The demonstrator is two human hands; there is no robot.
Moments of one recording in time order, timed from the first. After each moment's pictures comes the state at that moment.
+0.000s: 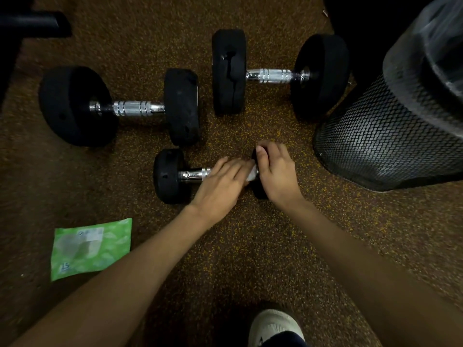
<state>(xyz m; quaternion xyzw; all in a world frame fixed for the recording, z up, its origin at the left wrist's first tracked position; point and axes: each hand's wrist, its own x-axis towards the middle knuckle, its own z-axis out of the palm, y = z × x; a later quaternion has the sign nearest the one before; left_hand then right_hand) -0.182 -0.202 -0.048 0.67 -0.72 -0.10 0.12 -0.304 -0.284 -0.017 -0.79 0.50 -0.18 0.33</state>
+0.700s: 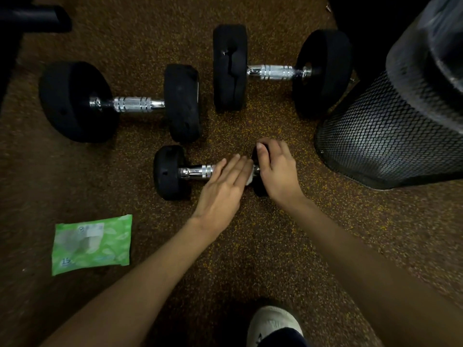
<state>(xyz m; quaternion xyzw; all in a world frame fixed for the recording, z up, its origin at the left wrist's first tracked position) -0.198 -0.184 -0.041 0.70 -0.70 -0.05 0.12 -0.305 -0.284 -0.018 -0.78 0.50 -0.17 0.33</state>
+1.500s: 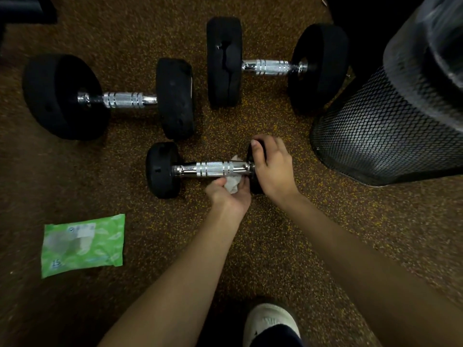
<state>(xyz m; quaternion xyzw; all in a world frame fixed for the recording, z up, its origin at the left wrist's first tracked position) -0.234 -0.223 -0.025 0.34 0.39 -0.51 0.69 -0.304 -0.286 -0.021 -0.78 0.51 -0.18 0.33</state>
